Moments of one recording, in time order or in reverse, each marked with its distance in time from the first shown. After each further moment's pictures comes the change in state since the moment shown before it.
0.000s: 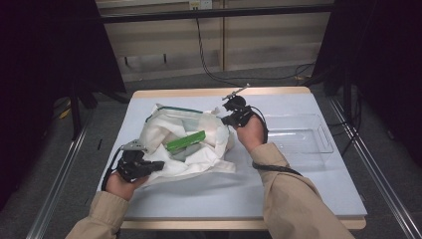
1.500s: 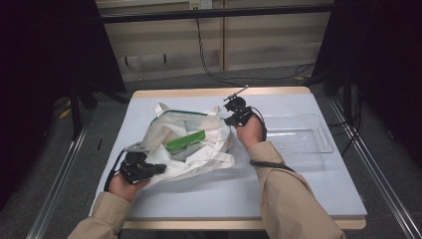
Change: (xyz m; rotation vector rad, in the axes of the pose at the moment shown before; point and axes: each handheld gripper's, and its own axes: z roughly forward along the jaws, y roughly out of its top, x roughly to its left) left arm 0.002 -0.006 0.011 0.031 -0.016 -0.014; right arm -0.015 -0.004 0.023 0.055 -0.048 0.028
